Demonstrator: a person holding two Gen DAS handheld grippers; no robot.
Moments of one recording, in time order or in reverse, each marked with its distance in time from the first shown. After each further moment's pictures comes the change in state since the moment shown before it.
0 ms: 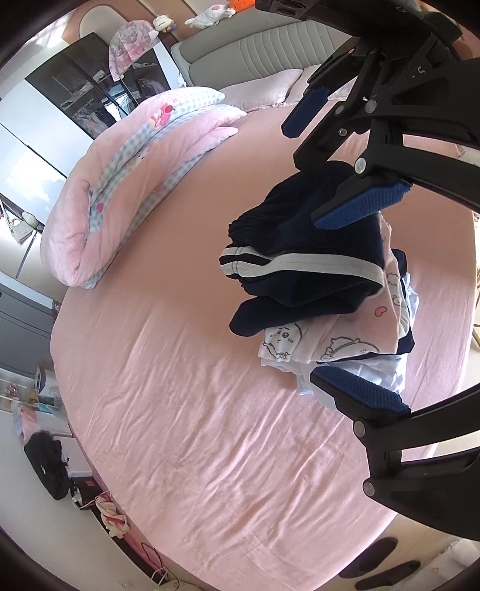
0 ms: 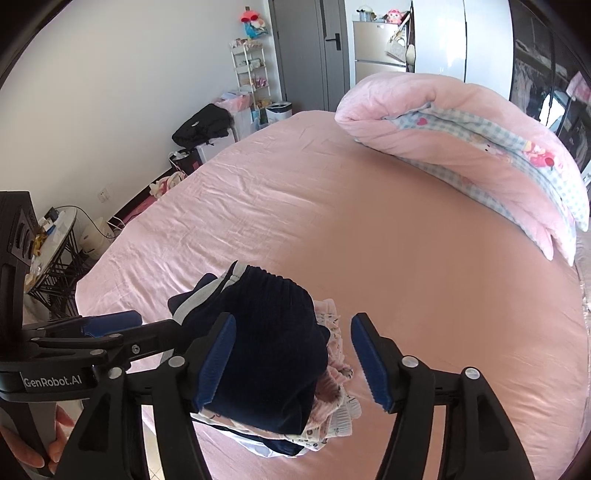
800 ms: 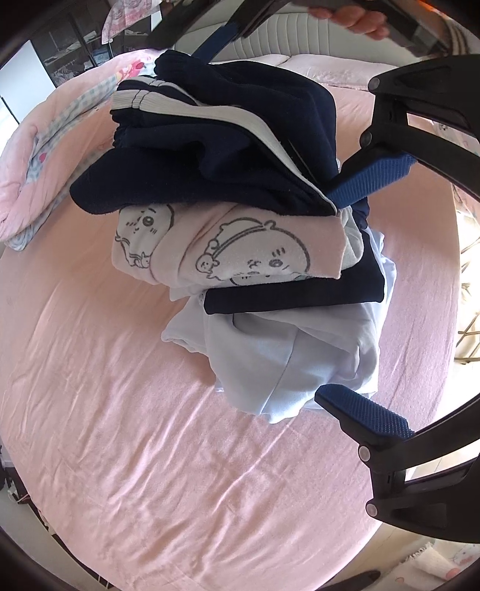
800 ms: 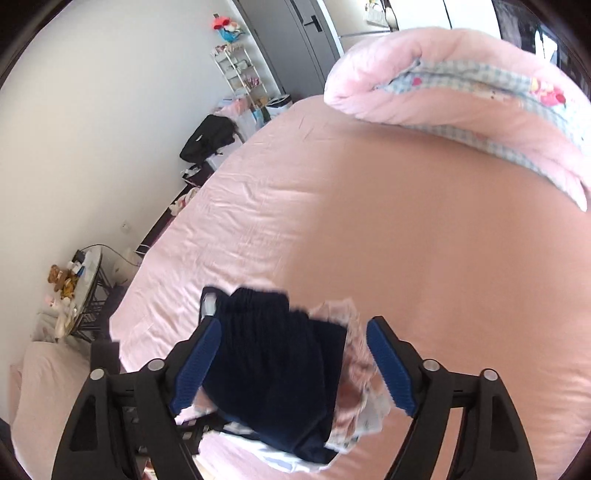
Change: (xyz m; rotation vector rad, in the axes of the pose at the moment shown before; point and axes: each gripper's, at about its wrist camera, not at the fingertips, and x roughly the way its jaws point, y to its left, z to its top) left arm 0.096 0.055 -0.038 -0.097 0.244 0.008; right arm 0.065 -0.052 0.037 0.135 0.088 0.144
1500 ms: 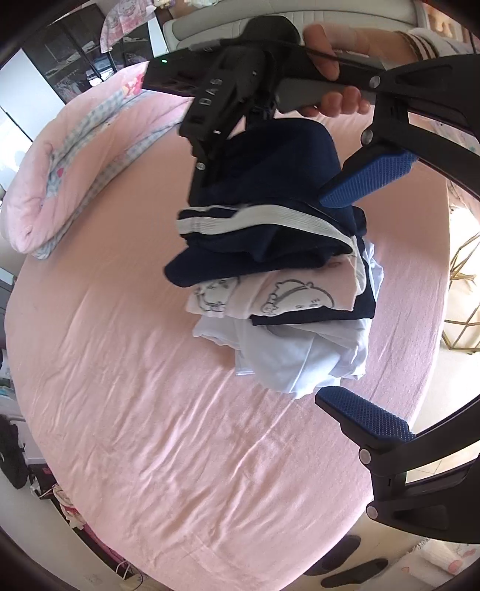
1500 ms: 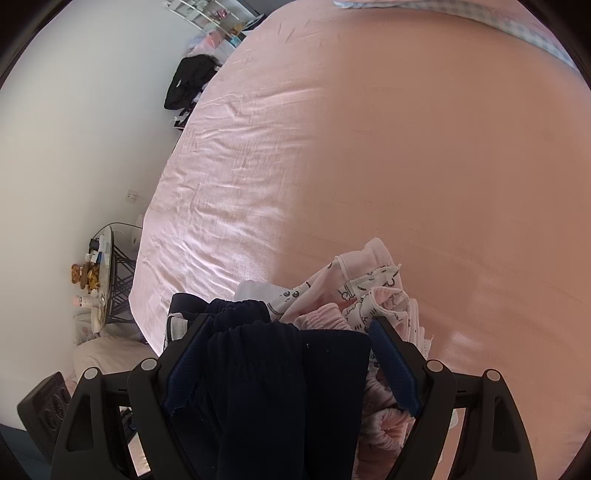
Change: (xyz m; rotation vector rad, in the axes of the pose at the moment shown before) left arm -0.060 -0.010 -0.008 0.040 -0.095 0.042; right arm 0.094 -0.017 -0.028 0.248 0.322 0.186
